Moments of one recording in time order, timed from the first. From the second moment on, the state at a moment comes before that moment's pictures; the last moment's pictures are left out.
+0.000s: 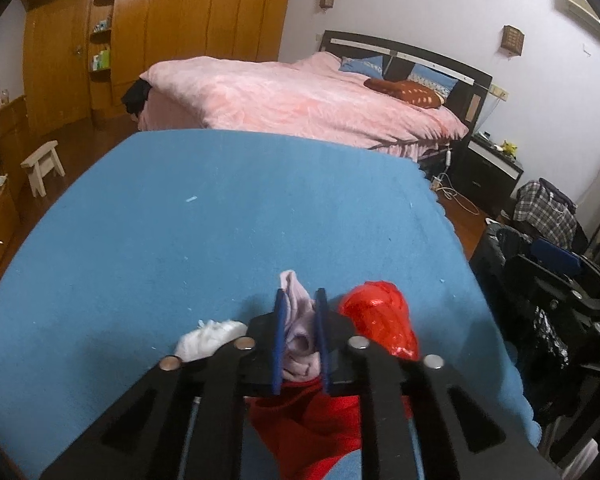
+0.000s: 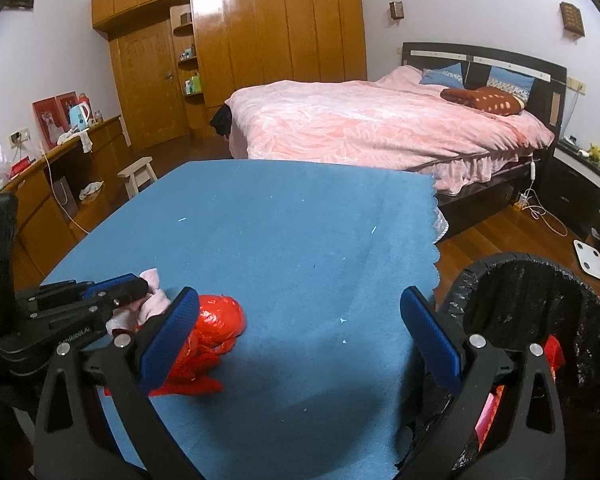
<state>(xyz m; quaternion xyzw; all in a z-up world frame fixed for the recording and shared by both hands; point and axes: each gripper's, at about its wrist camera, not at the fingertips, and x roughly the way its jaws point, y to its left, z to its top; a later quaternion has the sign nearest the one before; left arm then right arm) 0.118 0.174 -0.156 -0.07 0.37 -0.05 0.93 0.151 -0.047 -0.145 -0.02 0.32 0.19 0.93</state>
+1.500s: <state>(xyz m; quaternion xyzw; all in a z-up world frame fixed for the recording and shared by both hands) 0.103 0.240 -0.146 -0.09 0.33 0.02 0.94 0.155 0.032 -0.181 -0.05 0.36 0.22 0.91</state>
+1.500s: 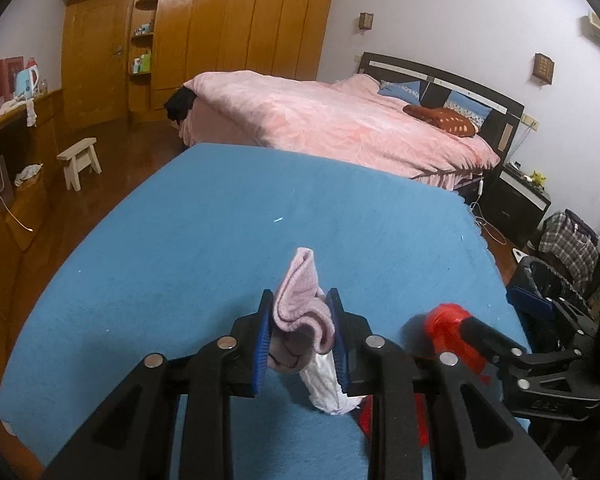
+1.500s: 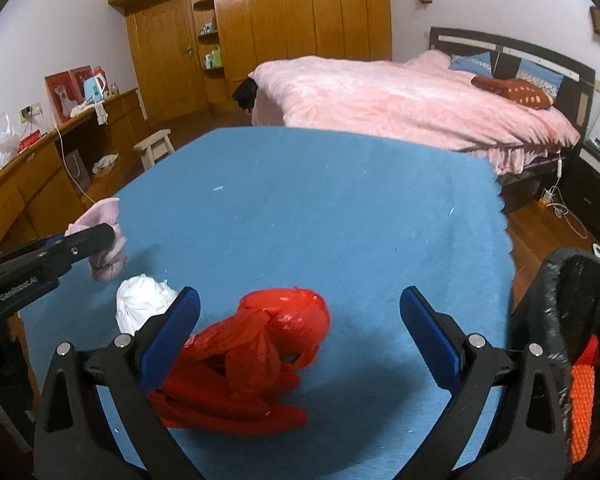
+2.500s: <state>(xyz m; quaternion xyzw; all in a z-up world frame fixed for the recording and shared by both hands) 0.101 0.214 -0.115 -0.08 0.31 -0.01 0.95 0.160 0.010 -0.130 -0.01 0.34 0.25 0.90</state>
